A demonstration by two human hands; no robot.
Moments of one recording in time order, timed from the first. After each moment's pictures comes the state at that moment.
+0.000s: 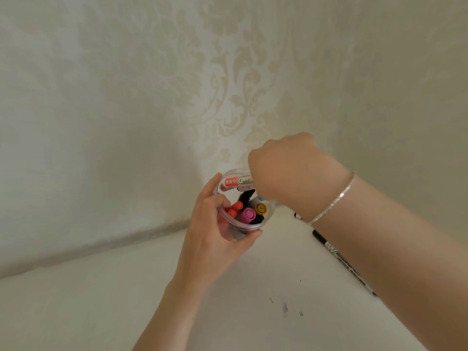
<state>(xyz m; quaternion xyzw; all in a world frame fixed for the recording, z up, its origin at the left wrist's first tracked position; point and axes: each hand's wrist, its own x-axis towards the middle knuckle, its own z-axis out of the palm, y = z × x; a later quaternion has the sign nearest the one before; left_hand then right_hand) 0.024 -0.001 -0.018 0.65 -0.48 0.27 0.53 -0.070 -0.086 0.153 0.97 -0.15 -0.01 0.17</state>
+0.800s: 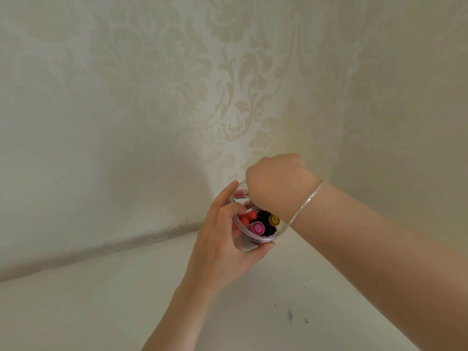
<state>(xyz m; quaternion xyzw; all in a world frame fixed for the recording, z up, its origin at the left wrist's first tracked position) 0.016 -0.003 -0.016 0.67 -0.49 0.29 0.48 -0.051 -0.081 0.142 0.98 -0.16 -0.07 0.13</state>
